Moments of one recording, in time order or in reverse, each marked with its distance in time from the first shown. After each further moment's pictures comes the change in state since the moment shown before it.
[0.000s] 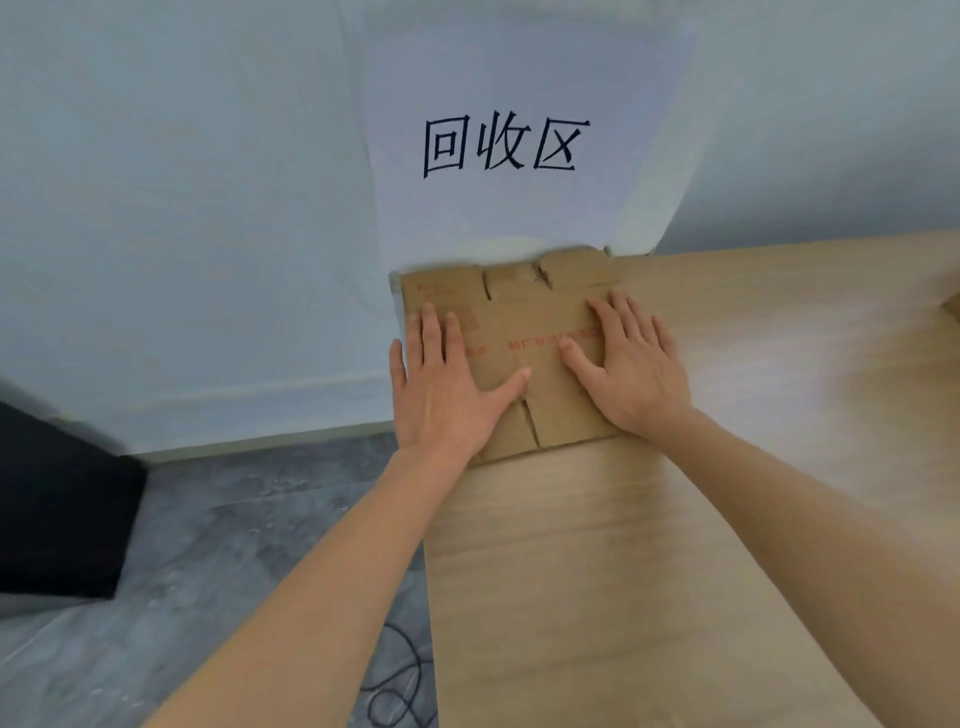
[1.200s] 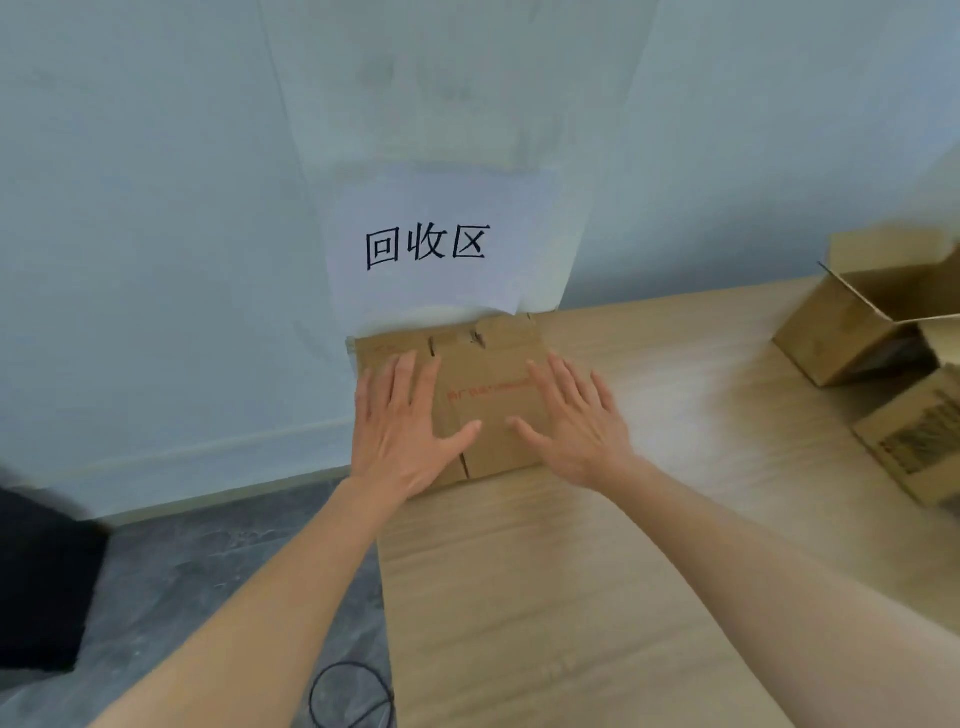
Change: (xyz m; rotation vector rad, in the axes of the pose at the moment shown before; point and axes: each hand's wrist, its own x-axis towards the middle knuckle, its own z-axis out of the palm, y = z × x) left_hand -0.029 0.022 -0.070 0.055 -0.008 0.263; right_hand -0.070 0.000 -0.077 -0.148 -0.155 -0.067
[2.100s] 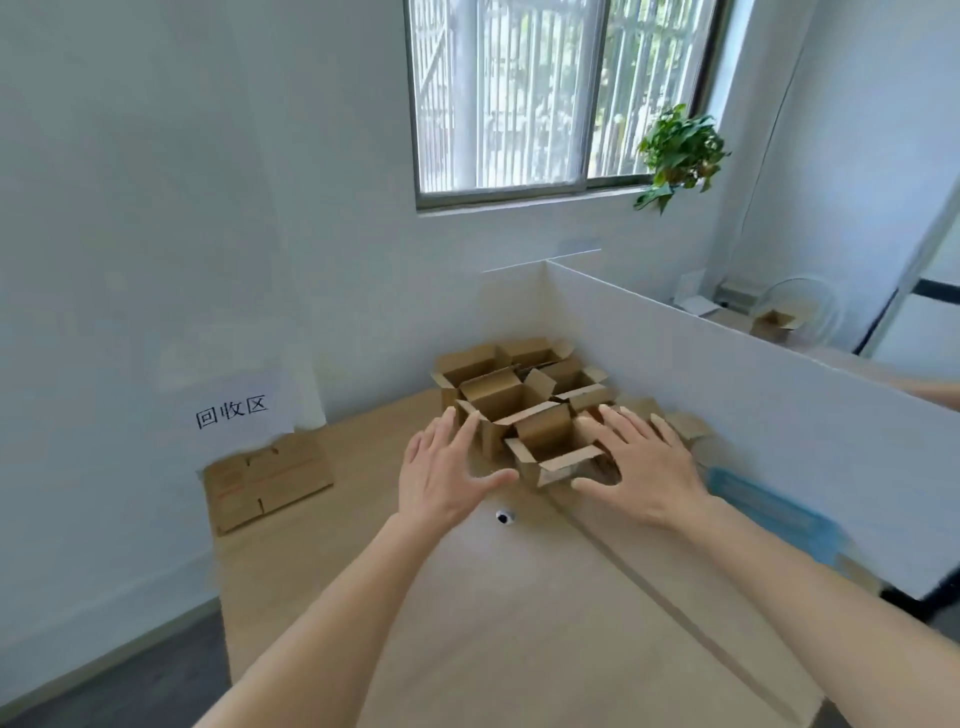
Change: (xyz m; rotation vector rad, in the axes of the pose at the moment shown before) left_hand -0.369 0.509 -0.338 -0.232 0.003 0.392; right_hand -0.680 0.267 -0.349 -0.159 0.301 0.312
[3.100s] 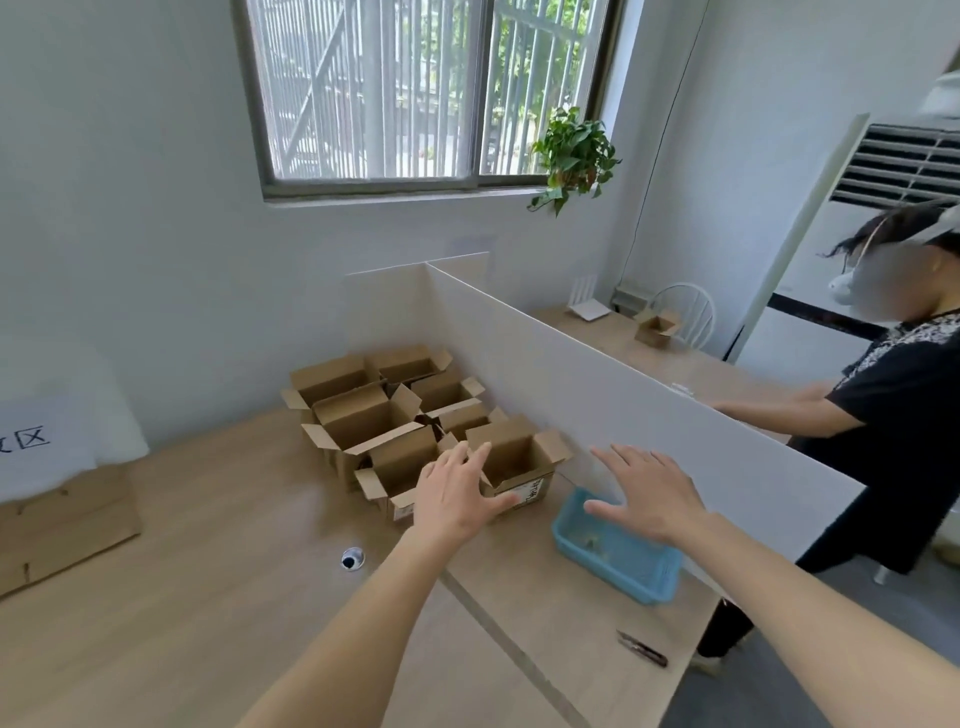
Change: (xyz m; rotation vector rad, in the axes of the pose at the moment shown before) left_hand 0.121 0.236 0.147 -0.100 -0.165 0.095; right_hand 0.001 0.281 -0.006 -0.092 -0.214 0.186
